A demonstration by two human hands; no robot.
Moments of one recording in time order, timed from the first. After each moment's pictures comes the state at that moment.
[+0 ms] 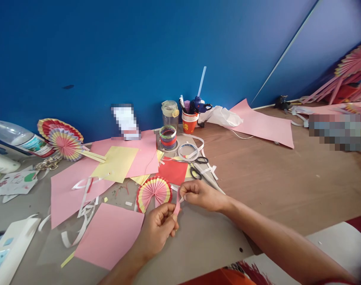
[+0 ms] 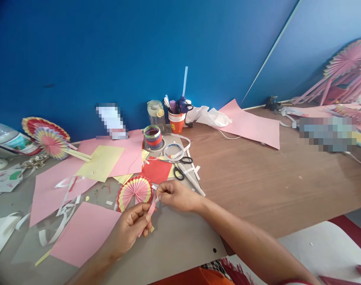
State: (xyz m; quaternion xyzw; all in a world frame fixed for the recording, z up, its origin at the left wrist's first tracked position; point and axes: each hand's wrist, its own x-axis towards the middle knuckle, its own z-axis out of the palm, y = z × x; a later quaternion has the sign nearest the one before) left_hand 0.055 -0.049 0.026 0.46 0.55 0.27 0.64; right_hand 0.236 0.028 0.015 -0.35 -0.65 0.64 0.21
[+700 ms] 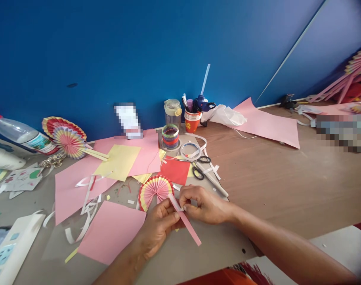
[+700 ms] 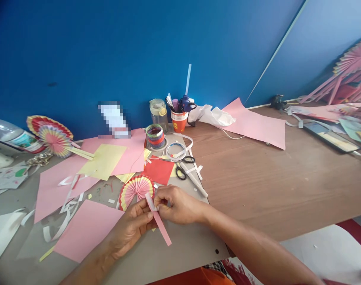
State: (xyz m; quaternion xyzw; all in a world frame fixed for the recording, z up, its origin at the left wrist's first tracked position) left_hand 0.056 -0.044 0.024 0.28 0.40 0.36 0.80; right_hand 0.232 0.012 0.032 -0.29 -0.79 0.48 0.25
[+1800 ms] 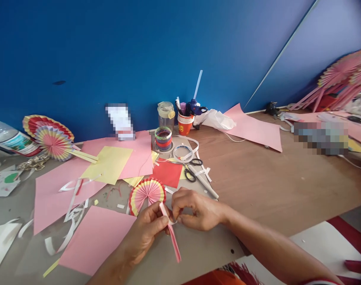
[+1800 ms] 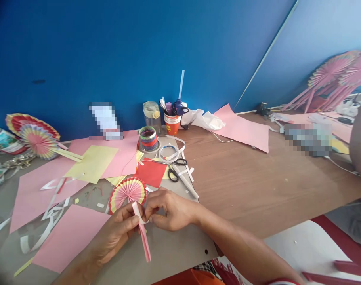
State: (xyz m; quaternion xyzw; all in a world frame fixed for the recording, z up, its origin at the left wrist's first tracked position) left_hand 0.049 -0.041 0.033 0.34 0.42 0.35 0.76; right_hand 0.238 0.016 0.036 -0.15 -0.83 0.47 0.27
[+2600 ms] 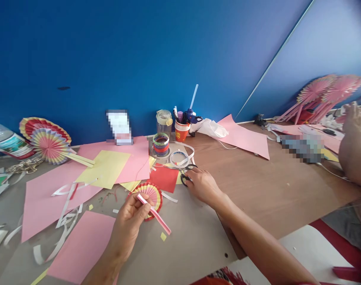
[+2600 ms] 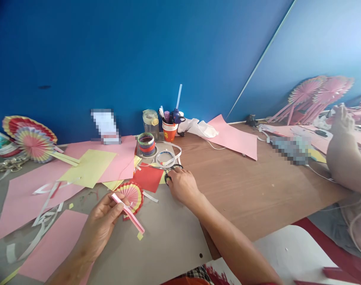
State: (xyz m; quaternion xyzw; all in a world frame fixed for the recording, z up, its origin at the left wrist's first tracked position) left_hand 0.031 -0.032 0.027 0.34 0.52 0.50 0.60; right_hand 0.263 0.053 0.022 -0.60 -0.79 0.11 0.07
